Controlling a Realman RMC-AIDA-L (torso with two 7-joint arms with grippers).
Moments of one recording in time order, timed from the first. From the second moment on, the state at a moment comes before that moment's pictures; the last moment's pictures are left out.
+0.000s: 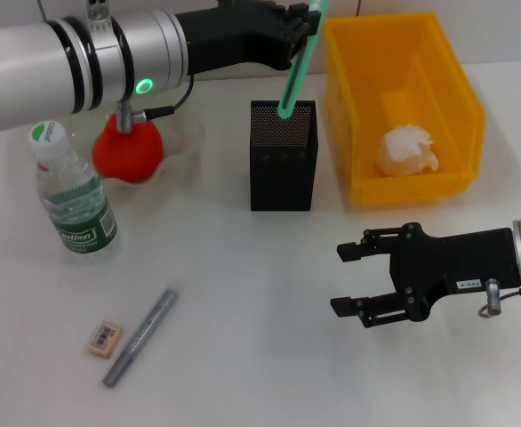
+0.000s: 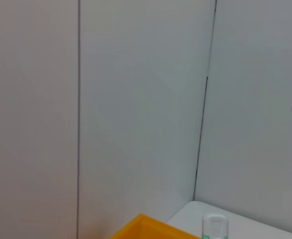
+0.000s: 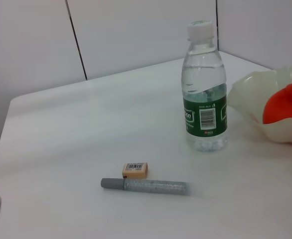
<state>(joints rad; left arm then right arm) -0.68 -2.08 1.53 1.06 1.61 0.76 -1.91 0.41 2.08 -0.96 -0.86 -1.98 -1.57 1.36</state>
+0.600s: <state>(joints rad) -0.70 -2.08 1.56 0.87 1.36 0.70 -1.64 0.41 2.08 -0.97 -0.85 -1.98 -1.57 1.37</state>
